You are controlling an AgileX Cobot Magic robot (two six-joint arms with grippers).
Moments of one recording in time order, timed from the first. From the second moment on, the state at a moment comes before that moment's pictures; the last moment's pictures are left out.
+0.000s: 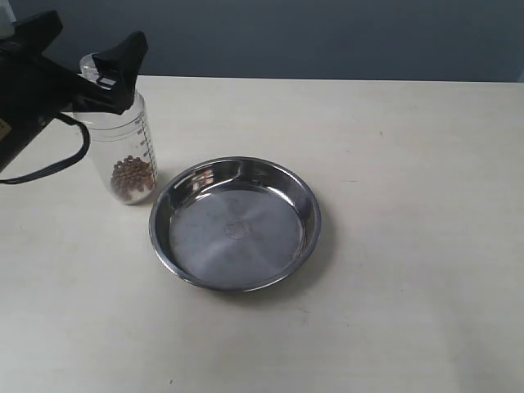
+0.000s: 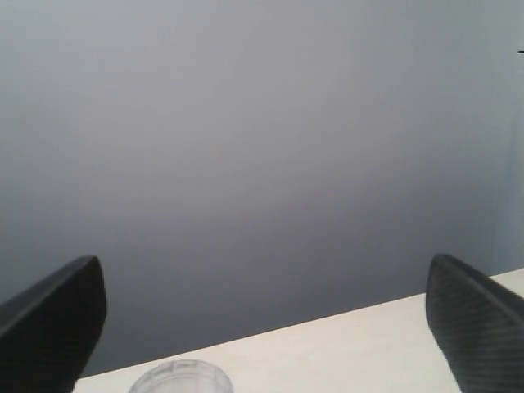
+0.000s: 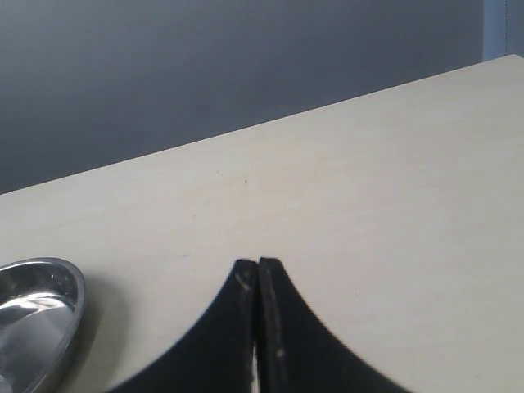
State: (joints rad) left arm -0.13 1.47 -0.49 0.12 -1.03 -0.10; right arm -0.08 0.01 0.00 0.38 0.32 -0.07
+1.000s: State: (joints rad) left arm 0.00 1.91 -0.59 0.27 -1.21 -0.25; right arm -0.08 0.01 0.00 0.38 0.32 -0.07
